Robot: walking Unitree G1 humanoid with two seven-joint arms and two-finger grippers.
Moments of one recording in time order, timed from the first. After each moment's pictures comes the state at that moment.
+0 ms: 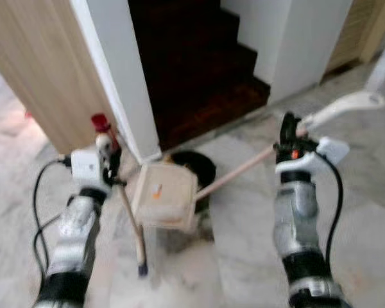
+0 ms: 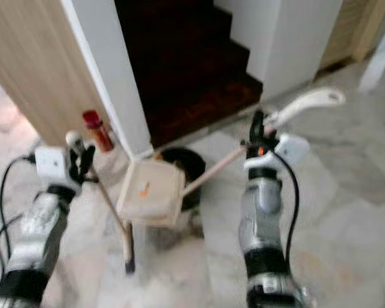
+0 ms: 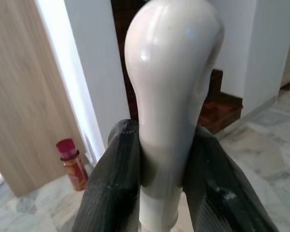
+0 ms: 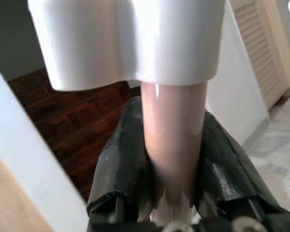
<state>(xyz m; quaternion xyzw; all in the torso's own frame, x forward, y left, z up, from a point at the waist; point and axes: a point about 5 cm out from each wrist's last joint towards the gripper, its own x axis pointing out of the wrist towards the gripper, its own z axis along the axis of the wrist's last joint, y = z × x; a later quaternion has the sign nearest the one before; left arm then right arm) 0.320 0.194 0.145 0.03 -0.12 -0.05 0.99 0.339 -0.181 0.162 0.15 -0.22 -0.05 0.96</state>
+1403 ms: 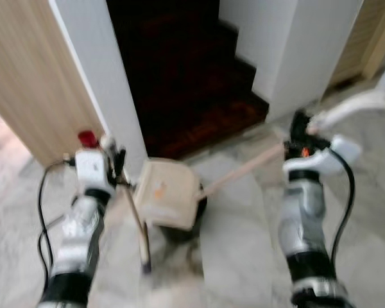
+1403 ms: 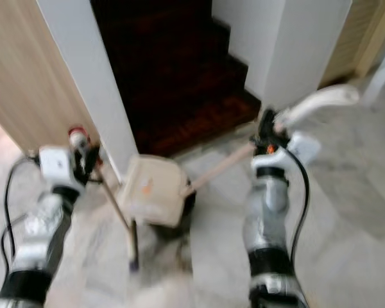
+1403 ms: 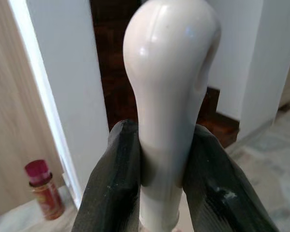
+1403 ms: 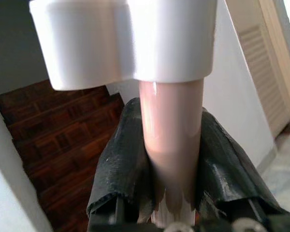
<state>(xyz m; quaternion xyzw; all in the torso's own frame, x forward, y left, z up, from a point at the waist) 0.319 0.193 0.148 0.02 -0.13 -0.05 0.99 0.341 -0.186 0.176 0.16 -0.24 -0.05 0.96</state>
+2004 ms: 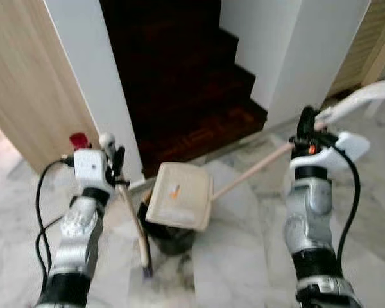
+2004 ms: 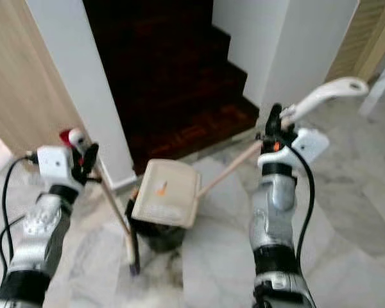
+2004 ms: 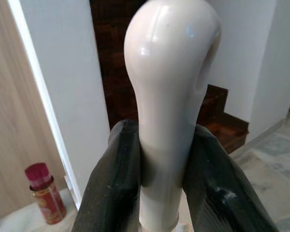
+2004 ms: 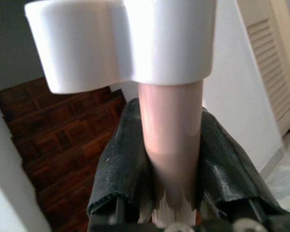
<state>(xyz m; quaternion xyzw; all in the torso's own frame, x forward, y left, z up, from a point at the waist) 0.316 0.203 0.148 0.03 -0.13 -0.04 0.99 0.344 -0.172 0.179 0.17 -0.24 -0.04 0.96</state>
